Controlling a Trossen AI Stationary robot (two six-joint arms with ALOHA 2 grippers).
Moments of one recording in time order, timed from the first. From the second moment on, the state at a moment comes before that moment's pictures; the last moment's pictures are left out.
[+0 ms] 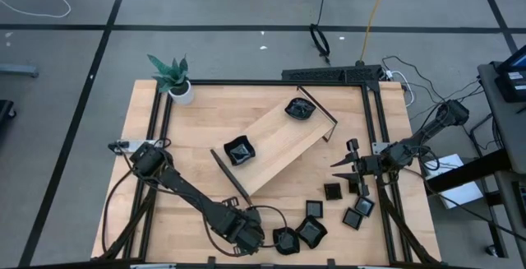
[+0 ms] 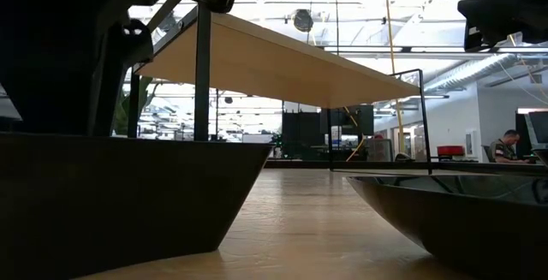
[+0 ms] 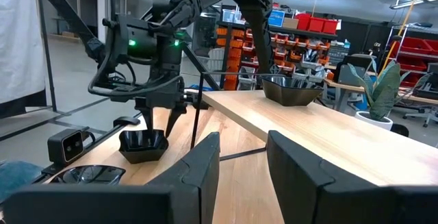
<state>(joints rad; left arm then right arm) -0.59 2.16 1.71 -0.99 -0.05 -0.92 0.62 0.35 0.02 0.42 0.44 -0.14</state>
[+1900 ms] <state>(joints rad) -0.58 2.16 1.67 -0.89 -0.07 -0.87 0.62 0.35 0.02 0.42 0.44 -0.14</state>
